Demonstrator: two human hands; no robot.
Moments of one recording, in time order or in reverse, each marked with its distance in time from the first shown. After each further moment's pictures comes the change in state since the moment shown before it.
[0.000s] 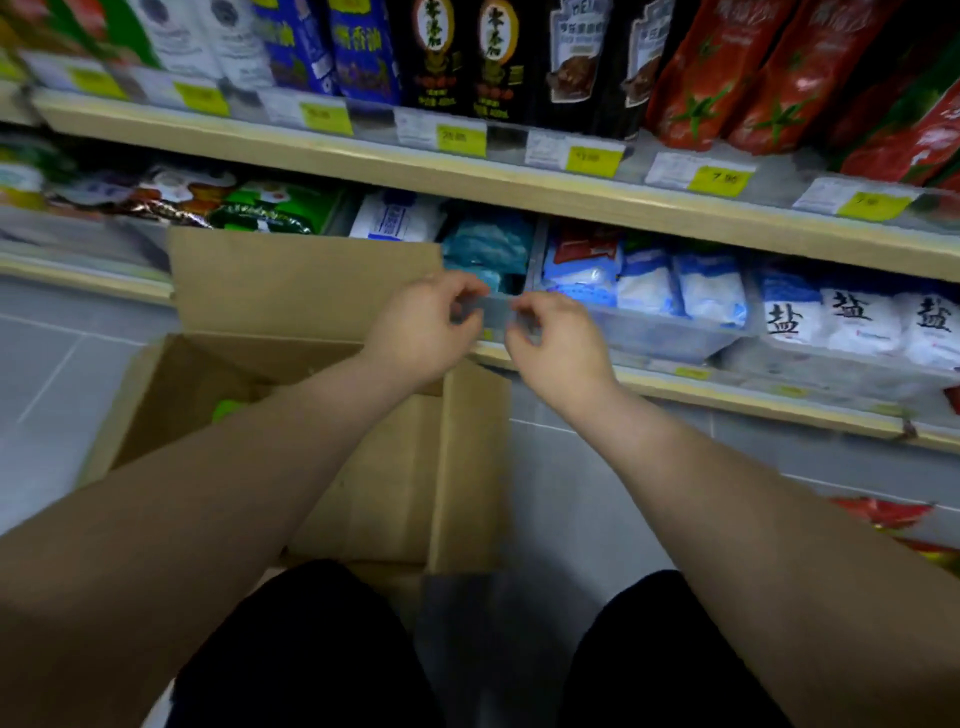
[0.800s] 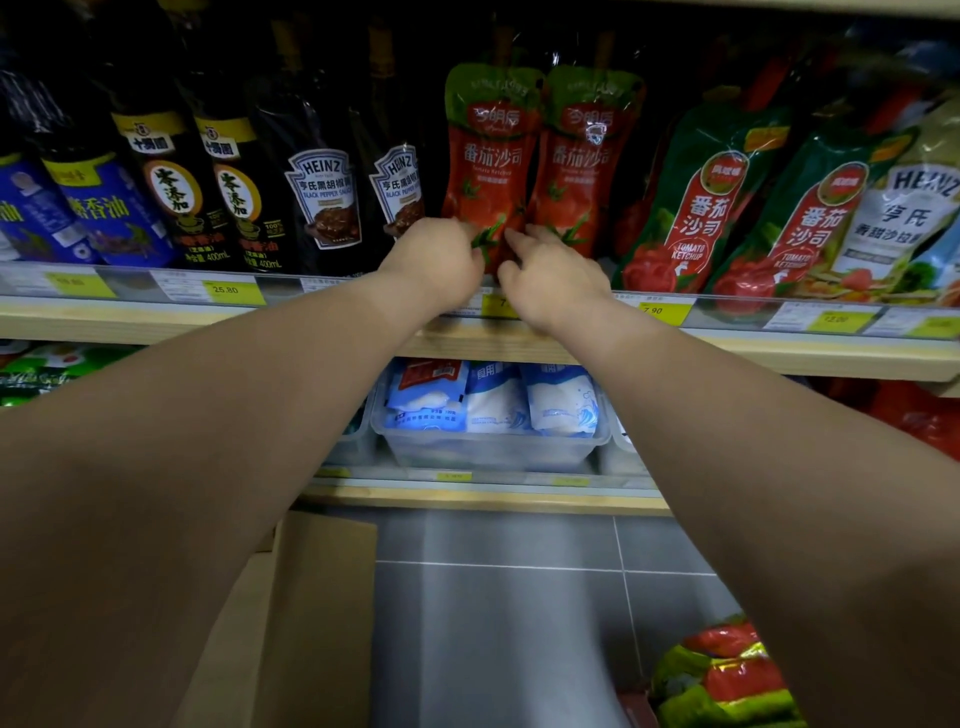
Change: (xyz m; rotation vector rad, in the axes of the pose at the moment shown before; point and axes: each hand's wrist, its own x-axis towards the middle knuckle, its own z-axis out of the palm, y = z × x) left_hand 0.213 0.172 0.076 0.393 -0.001 0.227; right_hand 0.155 0.120 -0.168 -0.314 0.025 0.103
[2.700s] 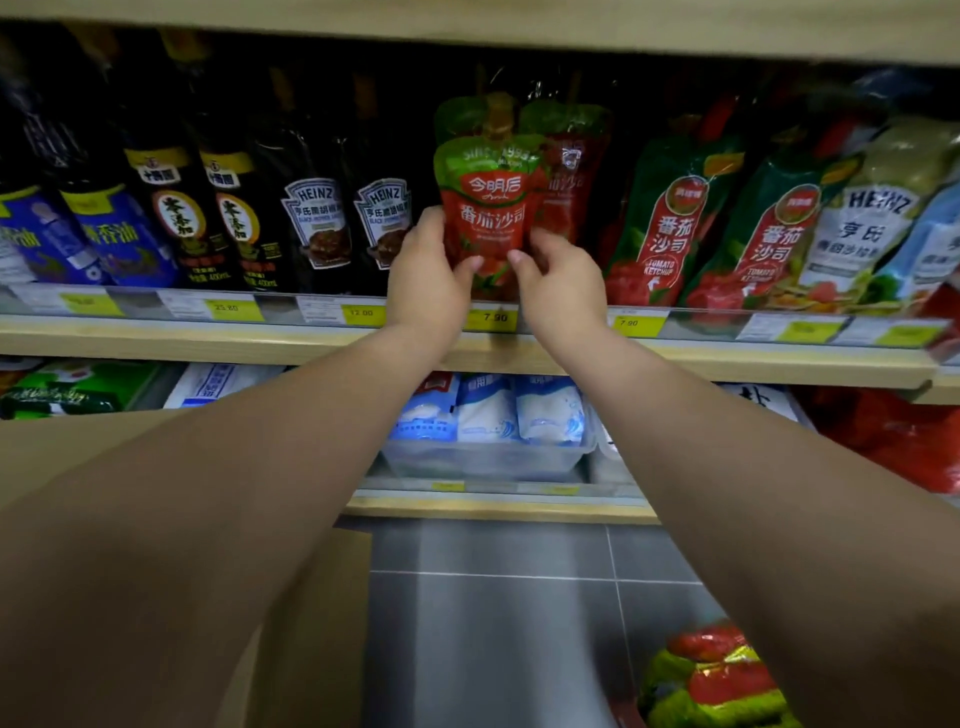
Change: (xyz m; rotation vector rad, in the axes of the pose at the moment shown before) left_hand -0.026 0.025 0.007 -0.549 0.426 -0.144; right_hand -0.022 0.007 -0.011 0.592 0.342 0.065
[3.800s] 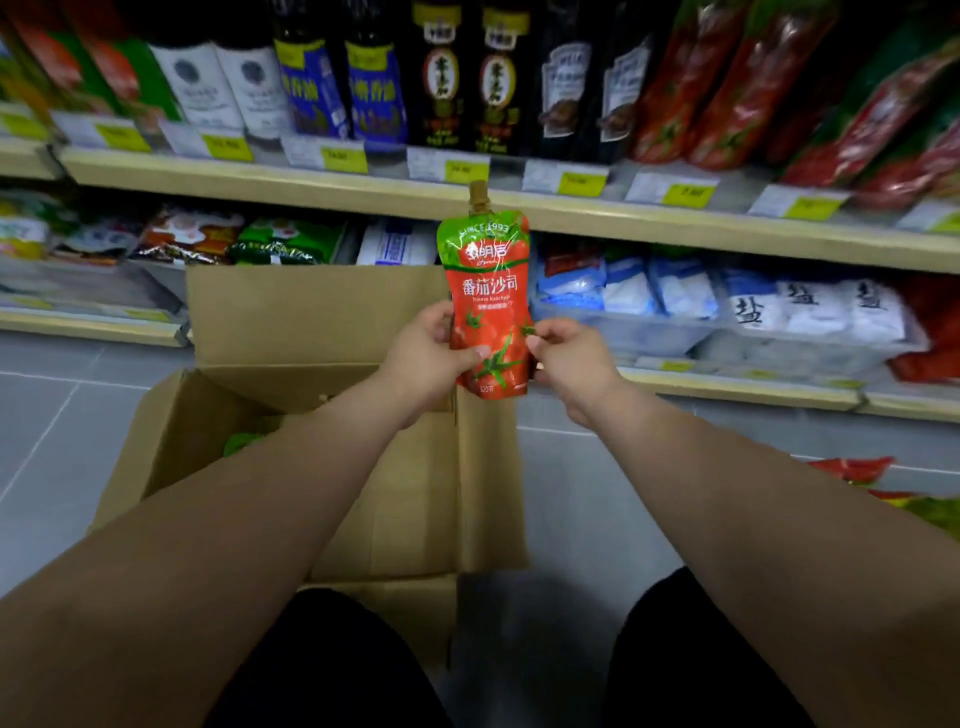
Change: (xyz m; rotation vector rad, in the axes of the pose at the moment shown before) left_hand -0.177 -0.147 -0.210 -0.458 -0.384 -0.617; right_hand -0.231 -0.086 0.140 0.374 -0.307 0.604
